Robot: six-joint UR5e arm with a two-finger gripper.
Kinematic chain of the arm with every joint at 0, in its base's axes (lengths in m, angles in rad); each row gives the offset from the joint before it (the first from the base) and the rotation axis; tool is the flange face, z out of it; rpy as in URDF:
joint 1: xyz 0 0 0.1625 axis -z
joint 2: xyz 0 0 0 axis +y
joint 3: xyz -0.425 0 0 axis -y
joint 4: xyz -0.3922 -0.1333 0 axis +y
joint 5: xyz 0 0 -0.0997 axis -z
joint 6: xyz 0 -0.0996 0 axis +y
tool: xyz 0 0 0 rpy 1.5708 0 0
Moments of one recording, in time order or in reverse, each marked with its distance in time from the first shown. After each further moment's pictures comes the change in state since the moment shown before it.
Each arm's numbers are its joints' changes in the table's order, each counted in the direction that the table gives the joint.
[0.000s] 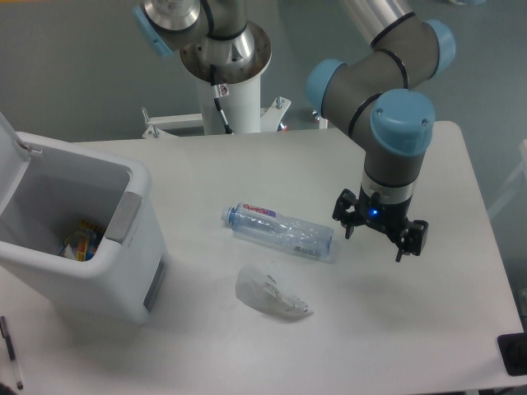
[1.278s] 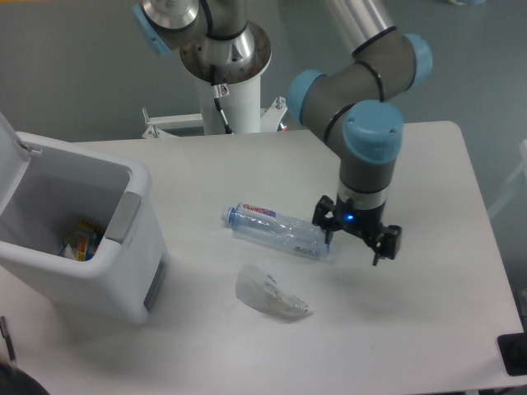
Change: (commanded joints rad) arm 0.072 -0.035 -0.185 -0.115 0.006 -0.127
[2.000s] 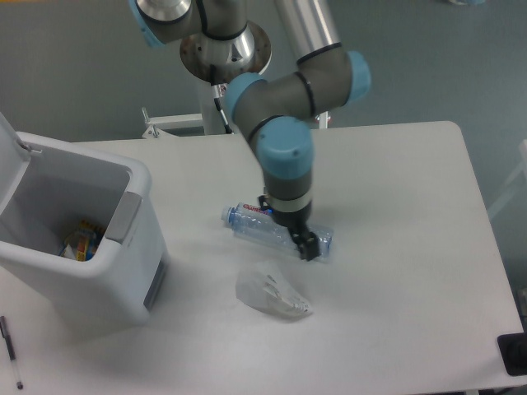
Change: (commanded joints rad) arm 0.199 -0.040 -0.173 0.002 0.107 -0.326
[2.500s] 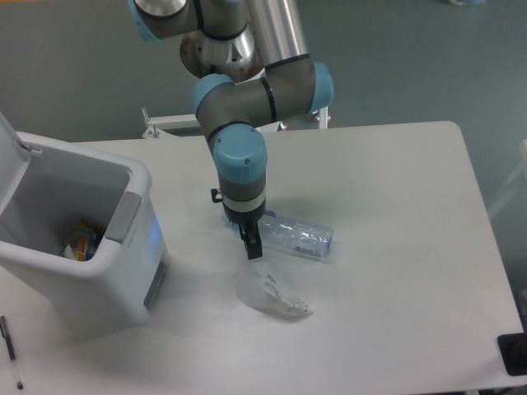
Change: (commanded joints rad) arm 0.022 -0.026 -0.032 0.002 -0.072 -0.106
